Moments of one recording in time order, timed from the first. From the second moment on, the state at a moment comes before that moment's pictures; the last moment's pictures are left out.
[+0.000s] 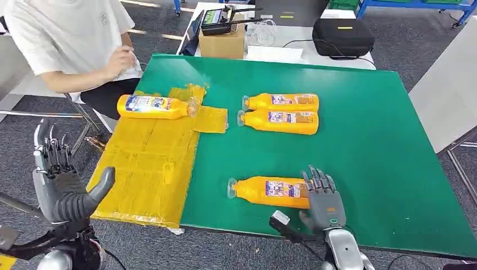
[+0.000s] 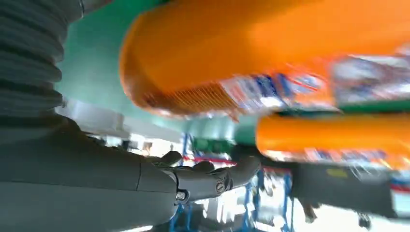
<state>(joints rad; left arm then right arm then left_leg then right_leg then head) 0.19 -0.11 -0.03 -1.98 0.07 0.11 -0.47 -0.01 -0.15 0.44 -1.34 1.43 -0.29 0.18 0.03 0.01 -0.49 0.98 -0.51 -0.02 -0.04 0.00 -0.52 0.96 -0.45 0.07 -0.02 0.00</state>
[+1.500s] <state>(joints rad) -0.03 -0.08 -0.19 -1.78 0.16 0.08 -0.38 -0.61 0.01 0.66 -0.59 0.86 -0.02 -0.13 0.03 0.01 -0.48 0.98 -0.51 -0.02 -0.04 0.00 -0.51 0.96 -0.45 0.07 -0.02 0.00</state>
